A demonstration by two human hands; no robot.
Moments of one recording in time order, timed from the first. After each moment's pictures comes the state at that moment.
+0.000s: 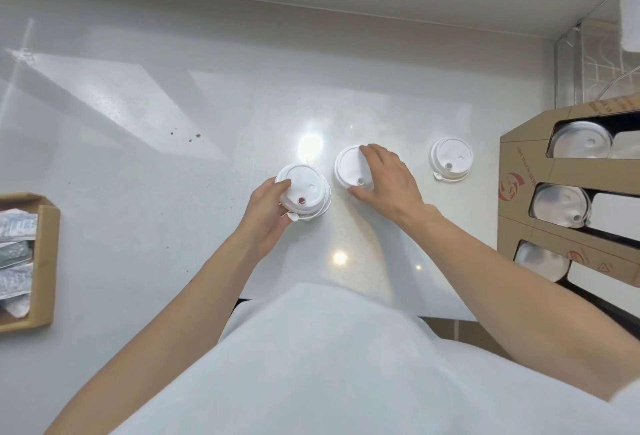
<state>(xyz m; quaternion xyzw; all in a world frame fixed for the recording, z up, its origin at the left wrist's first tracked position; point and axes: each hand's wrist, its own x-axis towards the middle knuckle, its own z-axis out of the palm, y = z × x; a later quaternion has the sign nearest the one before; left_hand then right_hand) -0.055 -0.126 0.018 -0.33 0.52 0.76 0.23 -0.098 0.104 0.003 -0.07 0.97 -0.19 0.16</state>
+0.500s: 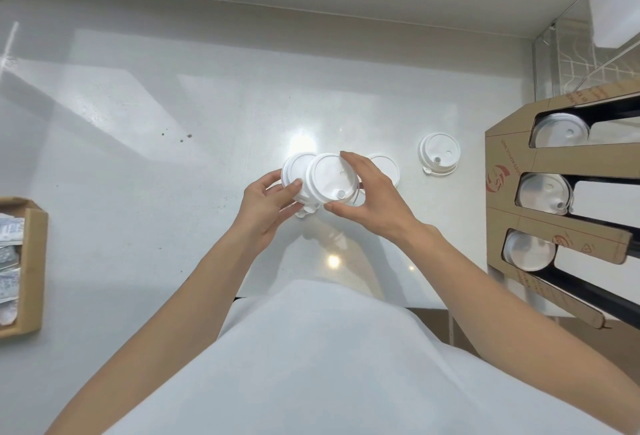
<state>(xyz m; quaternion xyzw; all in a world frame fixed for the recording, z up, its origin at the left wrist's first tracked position) -0.049 -0.123 0.028 -0.26 0.54 0.77 0.22 -0.051 0.090 0.033 -0.07 0.90 -0.42 0.14</state>
